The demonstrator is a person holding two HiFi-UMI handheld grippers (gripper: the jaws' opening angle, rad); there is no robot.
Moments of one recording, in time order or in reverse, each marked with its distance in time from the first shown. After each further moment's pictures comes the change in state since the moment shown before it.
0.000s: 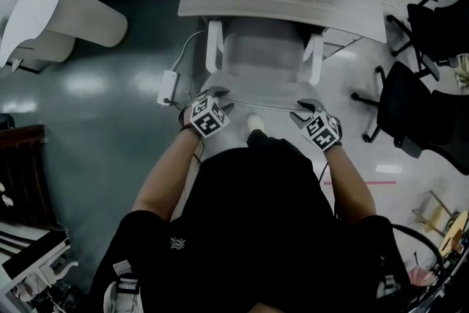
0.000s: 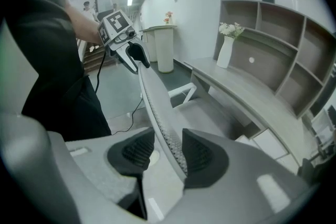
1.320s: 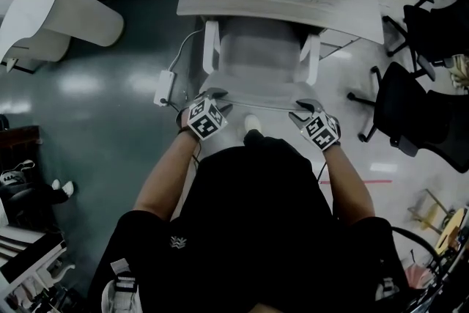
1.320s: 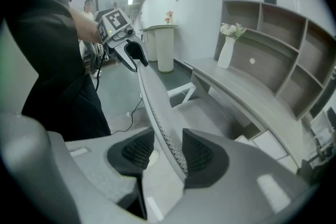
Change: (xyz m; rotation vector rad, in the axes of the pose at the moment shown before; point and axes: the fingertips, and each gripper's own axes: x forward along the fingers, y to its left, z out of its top) left arm -0.009 0.002 -0.007 -0.027 -0.045 -0.005; right arm 0.007 0.002 0.005 -0.015 0.008 -0.010
